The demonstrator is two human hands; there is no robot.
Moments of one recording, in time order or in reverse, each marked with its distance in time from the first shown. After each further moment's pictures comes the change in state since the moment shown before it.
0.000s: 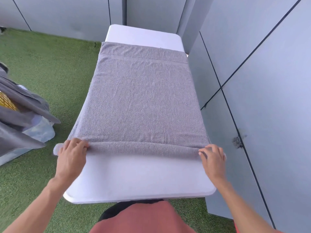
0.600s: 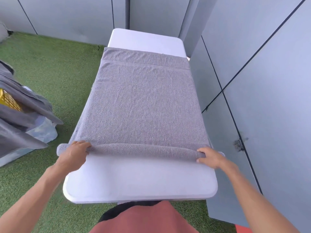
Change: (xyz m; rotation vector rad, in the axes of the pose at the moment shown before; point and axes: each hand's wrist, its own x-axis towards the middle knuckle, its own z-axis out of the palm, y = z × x) left_hand 0.026 -0.014 -0.004 0.033 -0.460 0.008; right_hand 0.054 0.002 -0.016 0.022 -0.807 0.046
